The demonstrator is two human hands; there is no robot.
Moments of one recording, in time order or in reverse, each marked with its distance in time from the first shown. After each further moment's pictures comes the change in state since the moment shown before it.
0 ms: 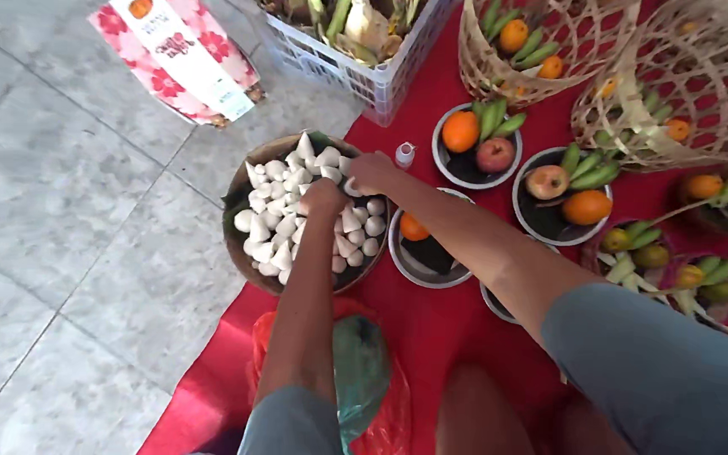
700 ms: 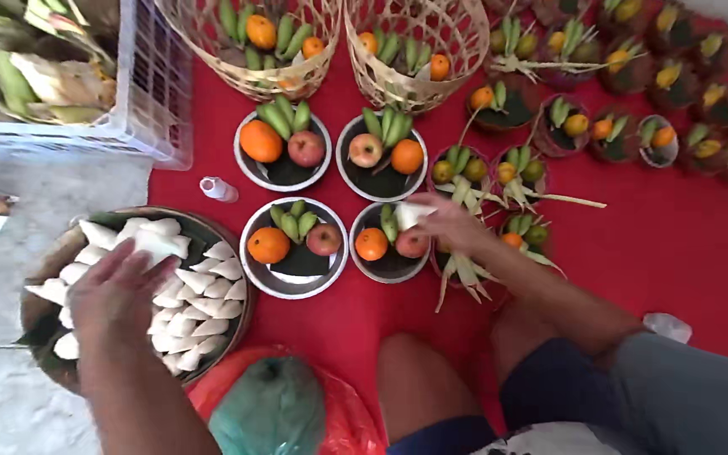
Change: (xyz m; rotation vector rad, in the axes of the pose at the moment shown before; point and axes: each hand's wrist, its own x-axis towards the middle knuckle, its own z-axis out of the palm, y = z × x) left_hand -0.095 0.009 -0.006 -0.974 0.107 0.288; right_hand -0.409 0.162 0.098 1.385 0.730 0.231
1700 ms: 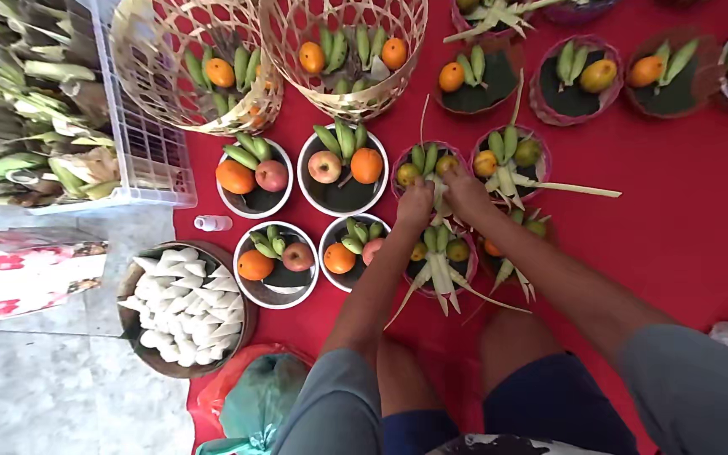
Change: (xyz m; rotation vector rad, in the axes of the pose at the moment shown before) left_hand -0.125 0.011 0.490 1.246 -0.816 0.614; right_hand 0.047 0.075 -0.172 -1.008 0.156 0.163
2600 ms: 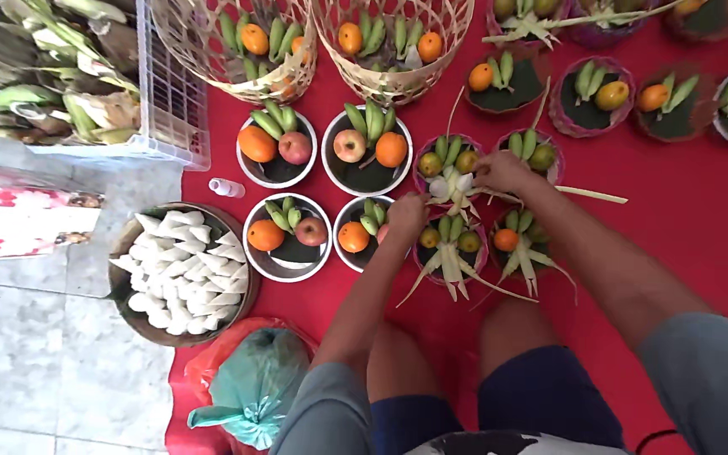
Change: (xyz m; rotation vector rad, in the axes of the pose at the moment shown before) left_hand -0.074 -0.047 -0.001 -0.242 0.062 -0.041; right_hand 0.015 0.020 -0.046 0.066 -0.164 -0.032
